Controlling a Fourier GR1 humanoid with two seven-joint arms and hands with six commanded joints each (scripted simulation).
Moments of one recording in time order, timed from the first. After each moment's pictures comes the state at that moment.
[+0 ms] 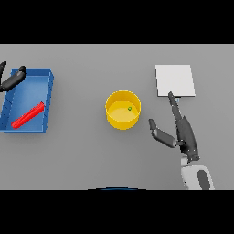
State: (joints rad) left arm -0.59 0.89 -0.62 -1.10 0.39 0.28 0.41; right arm 0.07 -0.07 0.18 -1.69 0.32 -0.05 -0.11
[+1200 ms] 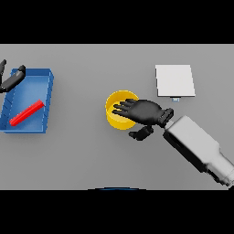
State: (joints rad) left arm -0.56 0.89 -0.59 -1.14 0.44 0.28 0.36; right arm -0.59 -0.39 0.68 -1.31 0.90 0.42 -0.20
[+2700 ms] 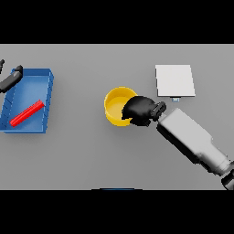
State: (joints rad) left arm -0.54 0.91 -0.58 -1.15 0.45 0.27 0.33; right arm -0.70 -0.34 0.72 -1.17 0.89 0.48 -0.20
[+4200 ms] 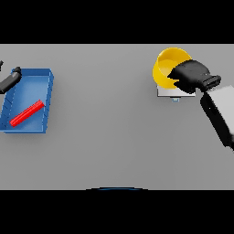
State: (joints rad) left arm -0.53 0.95 -0.58 -1.22 0.45 0.28 0.39; right arm -0.76 -0.54 0.42 -0.98 0.88 0.32 -0.19
